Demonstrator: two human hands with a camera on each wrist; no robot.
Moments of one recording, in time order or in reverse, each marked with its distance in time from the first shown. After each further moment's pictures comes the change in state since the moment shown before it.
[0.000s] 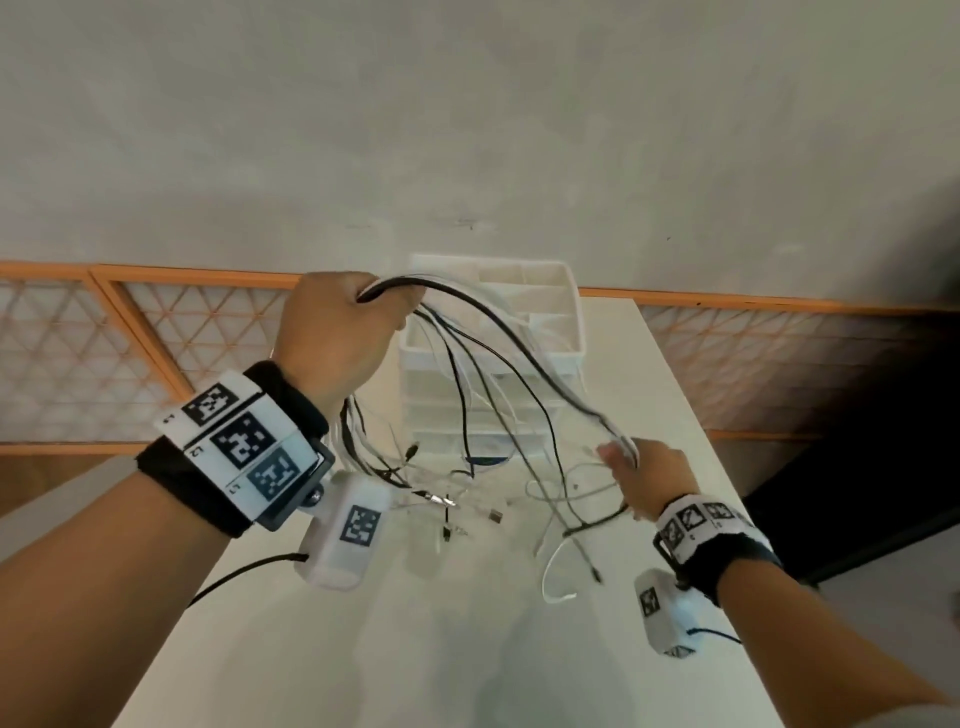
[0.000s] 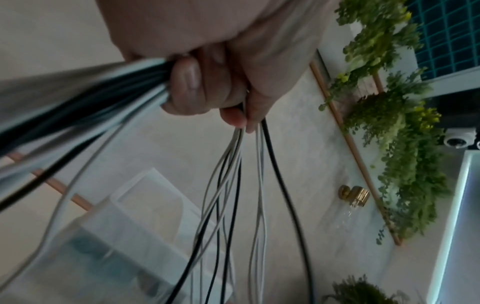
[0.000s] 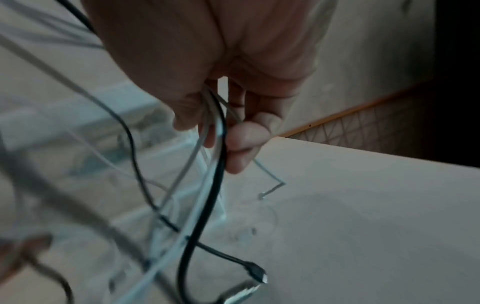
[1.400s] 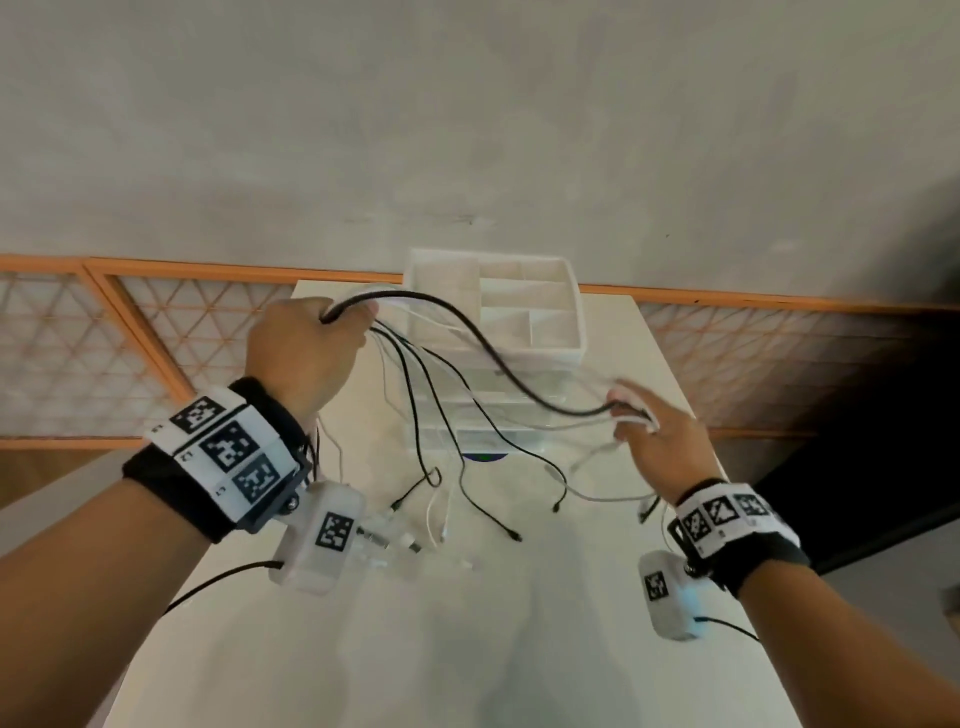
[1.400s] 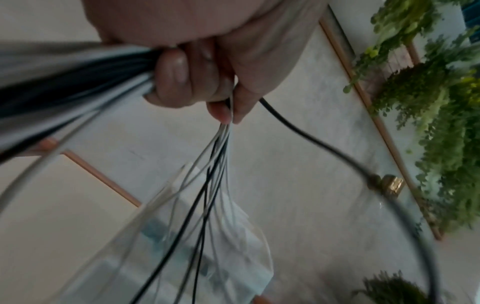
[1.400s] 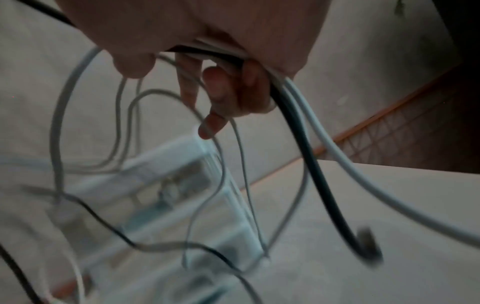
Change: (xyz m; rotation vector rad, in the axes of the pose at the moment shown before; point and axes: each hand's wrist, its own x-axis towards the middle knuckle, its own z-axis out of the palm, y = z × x) left_hand -0.001 -0.029 -0.010 0.141 0.096 -0.179; right_hand -0.018 -0.021 -0.031 0.376 0.228 -0.190
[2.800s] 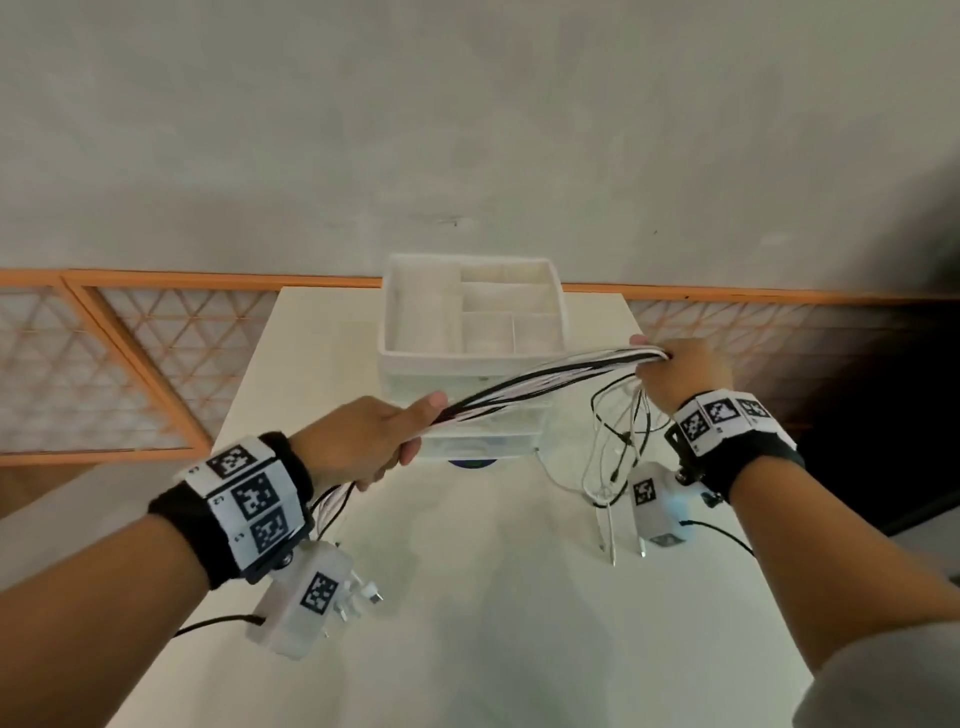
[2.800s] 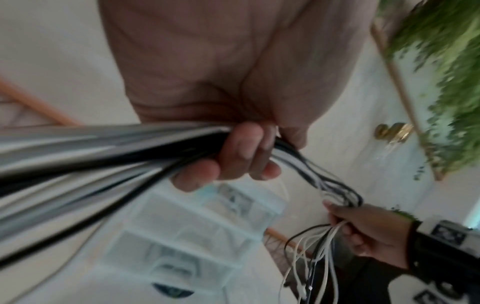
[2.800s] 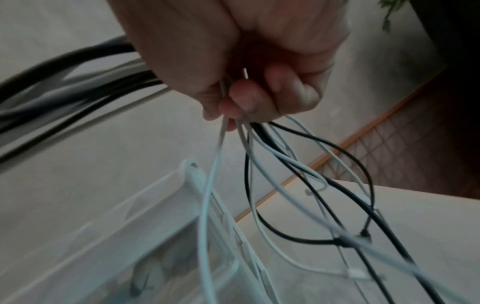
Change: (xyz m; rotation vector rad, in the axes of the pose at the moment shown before) left_hand -0.026 -0.016 0.036 0.174 -0.851 -0.061; right_hand 0.073 -0.027 -0.037 -0.253 0.067 0.272
